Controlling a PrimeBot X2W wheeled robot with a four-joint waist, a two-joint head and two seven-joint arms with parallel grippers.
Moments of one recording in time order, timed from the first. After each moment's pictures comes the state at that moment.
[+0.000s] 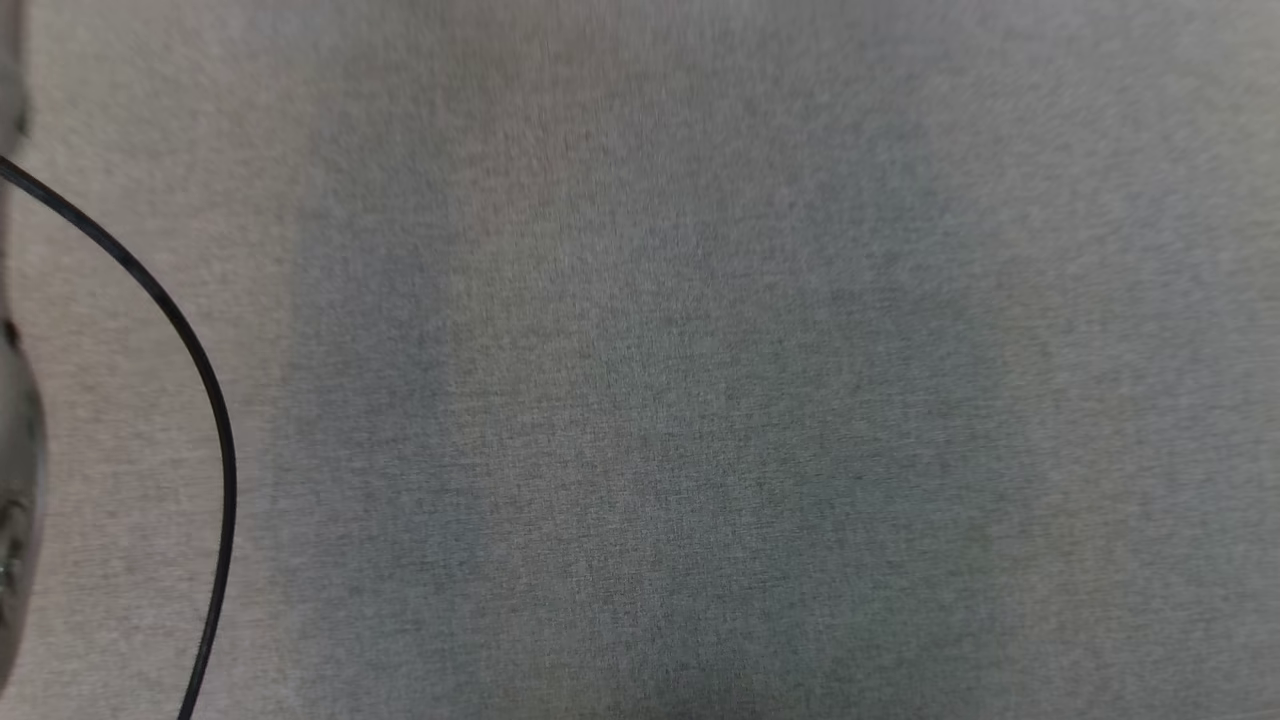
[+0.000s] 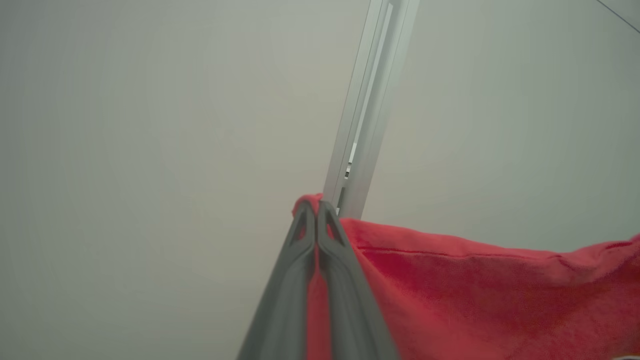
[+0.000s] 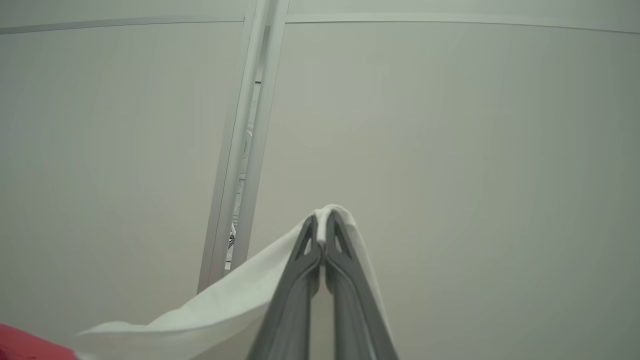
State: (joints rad) left arm -1.64 0.17 -0.29 1.01 -0.65 -0.08 -0.26; right arm -1.89 -0.18 0.30 0.99 0.31 0.13 -0.26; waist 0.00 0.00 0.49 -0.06
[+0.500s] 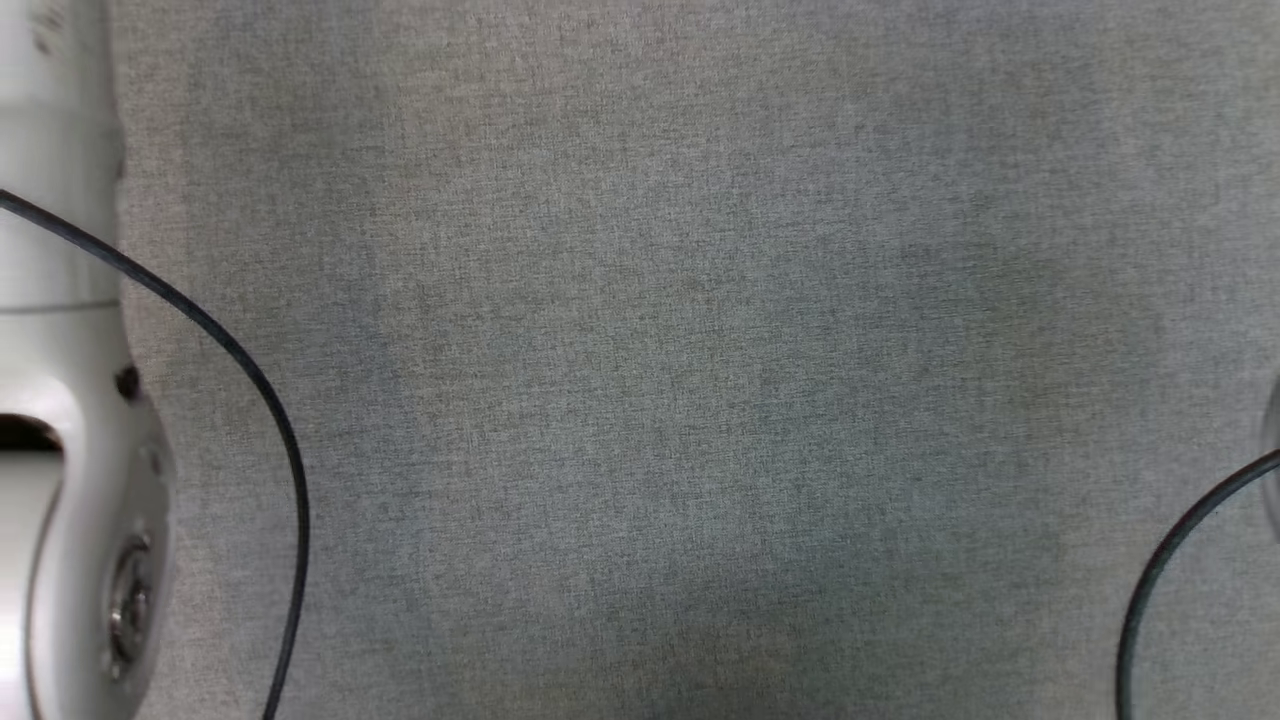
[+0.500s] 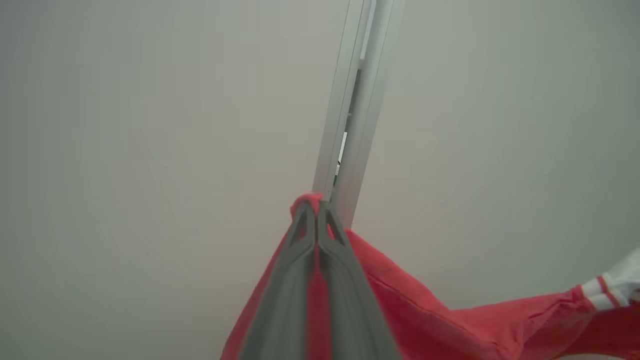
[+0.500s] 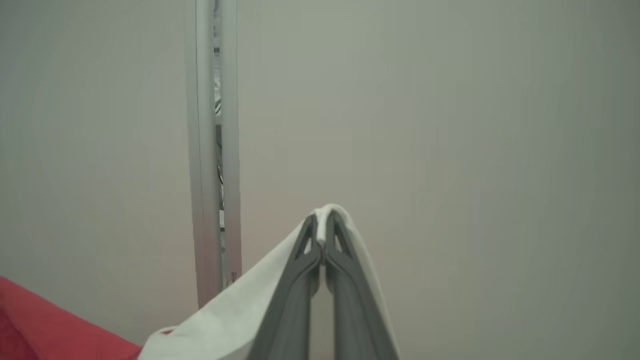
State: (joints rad) left arm -1.52 0.09 -0.06 0.73 -0.35 -0.11 -0.26; right arm -1.55 -0.05 -0.01 0.59 0.09 0.13 -0.26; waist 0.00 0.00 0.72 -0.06
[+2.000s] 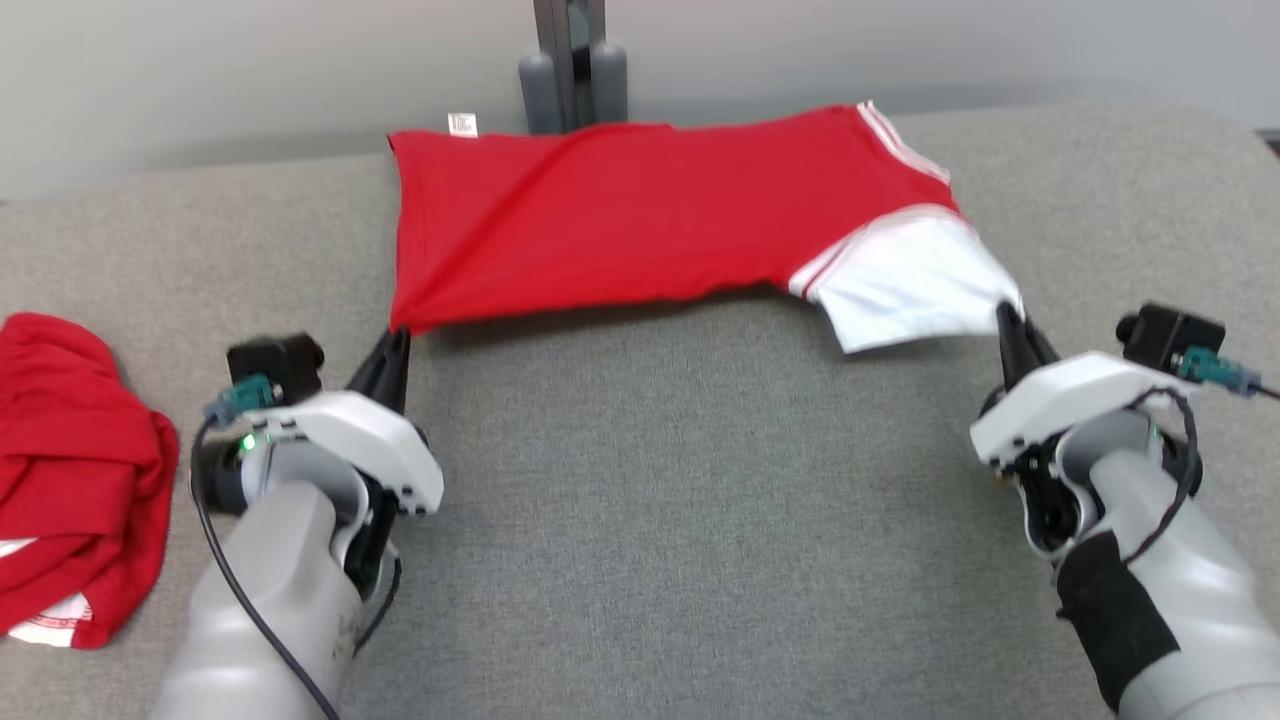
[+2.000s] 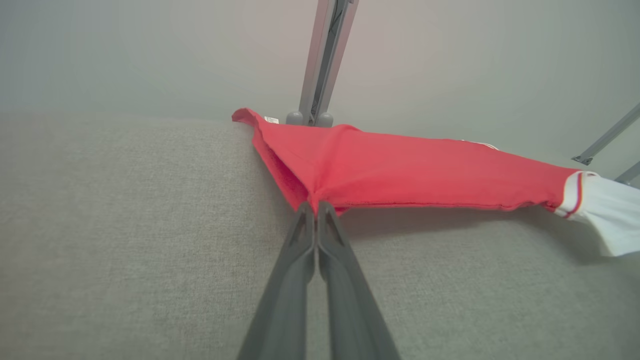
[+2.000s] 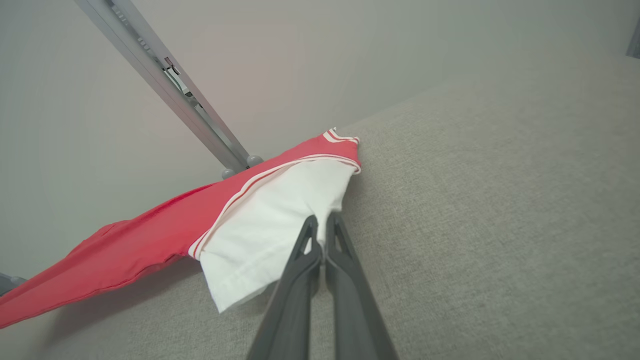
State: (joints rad) left arm -0.74 0.07 -0.28 1.10 -0.49 -0.13 -0.26; right arm -0.79 -0.08 0.19 1.13 0.63 0.13 -0.26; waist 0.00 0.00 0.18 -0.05
